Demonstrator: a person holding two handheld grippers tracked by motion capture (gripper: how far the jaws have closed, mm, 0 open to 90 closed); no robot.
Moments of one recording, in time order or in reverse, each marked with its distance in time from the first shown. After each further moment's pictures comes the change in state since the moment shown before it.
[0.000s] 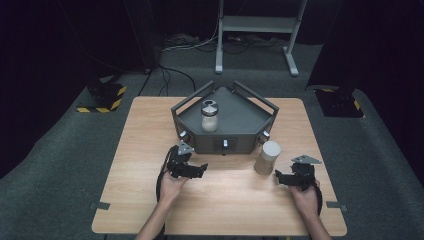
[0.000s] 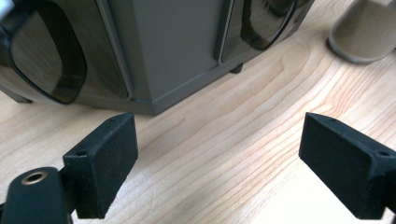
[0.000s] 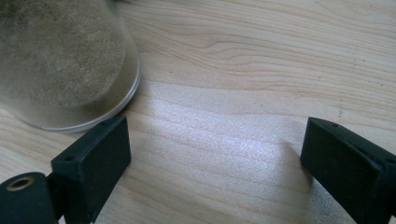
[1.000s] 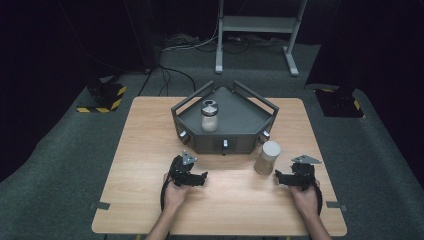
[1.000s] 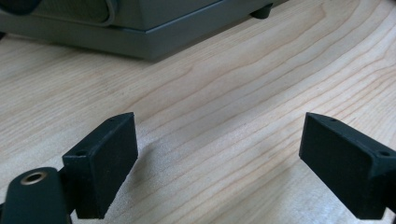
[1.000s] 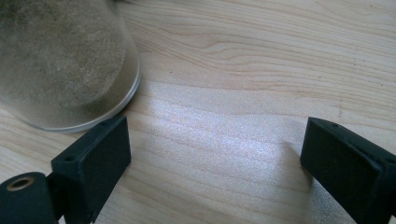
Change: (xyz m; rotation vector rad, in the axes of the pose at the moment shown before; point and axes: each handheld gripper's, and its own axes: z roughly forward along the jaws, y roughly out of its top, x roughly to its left) left arm -0.001 -0.040 0.022 0.017 0.078 0.003; right arm 0.000 0.000 0.000 0.001 0.000 0.001
